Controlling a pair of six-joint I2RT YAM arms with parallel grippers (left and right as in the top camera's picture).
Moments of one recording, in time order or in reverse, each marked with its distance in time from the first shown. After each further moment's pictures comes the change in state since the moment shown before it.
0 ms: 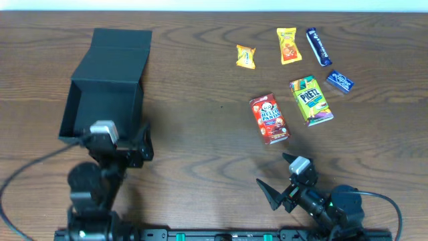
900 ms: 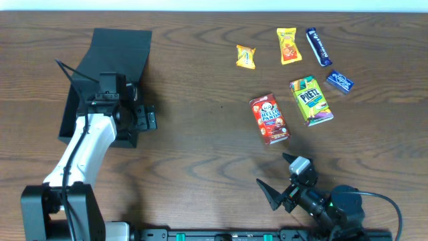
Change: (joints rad) left arm 0.000 1.107 0.554 -0.443 -0.101 0.090; right arm 0.000 -0.001 -0.001 0.002 0.000 0.000
